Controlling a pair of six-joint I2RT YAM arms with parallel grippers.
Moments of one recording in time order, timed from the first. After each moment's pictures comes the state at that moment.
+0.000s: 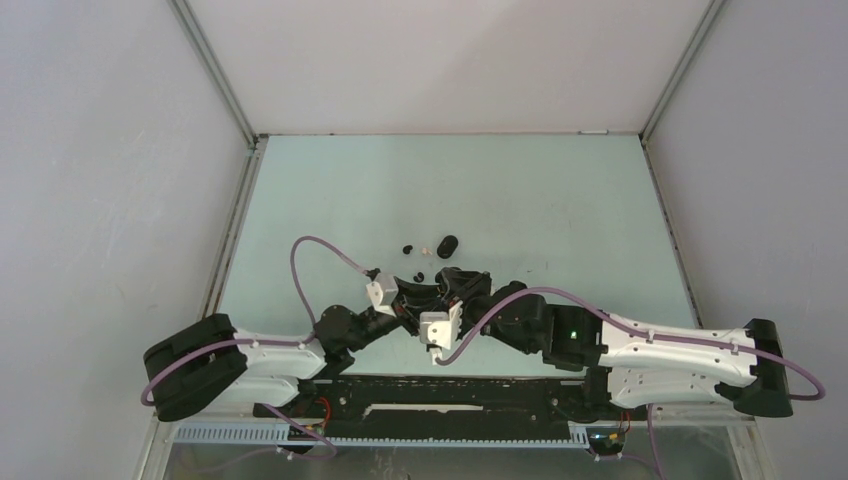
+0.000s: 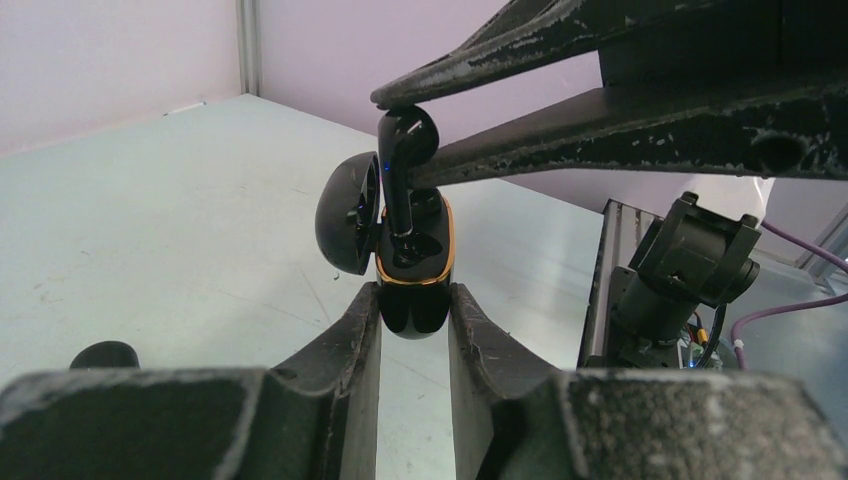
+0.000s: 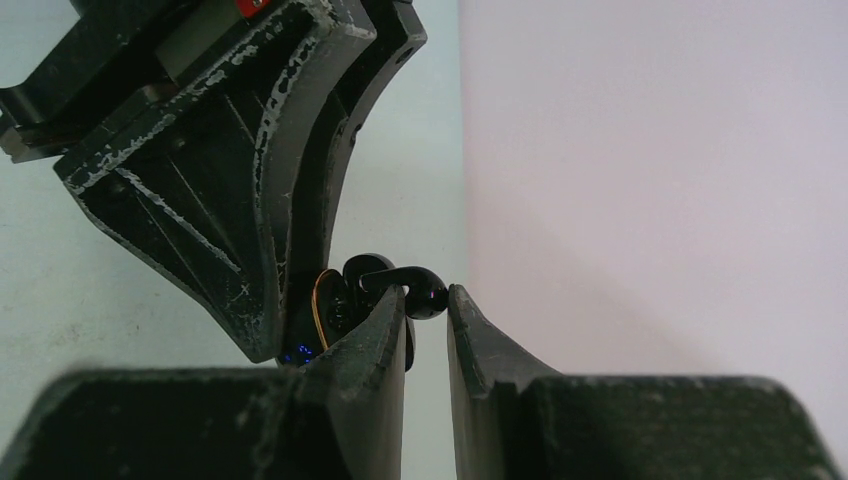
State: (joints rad) left arm -1.03 1.19 0.14 1.33 0.09 -0.21; right arm 1.35 1.01 0.82 -0.09 0.36 -1.01
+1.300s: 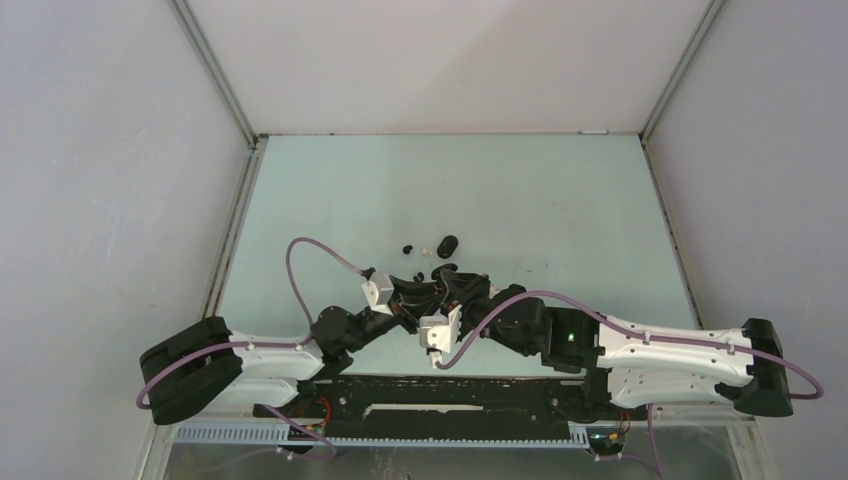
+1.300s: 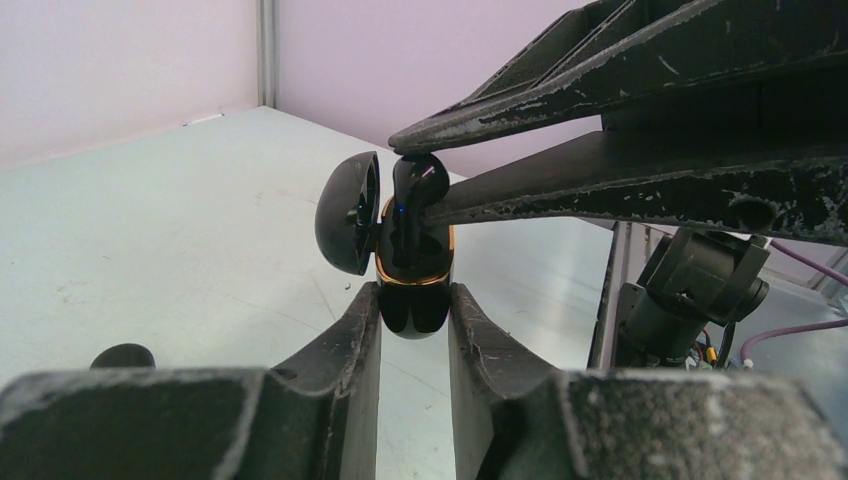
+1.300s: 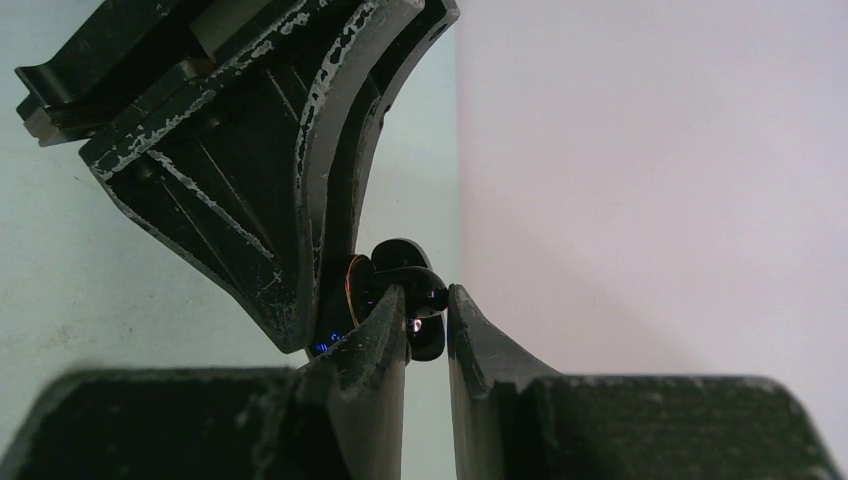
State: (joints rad) left arm -1.03 1.16 0.14 1.33 0.05 -0.21; right arm 1.35 1.01 0.78 -0.04 0.36 -1.04
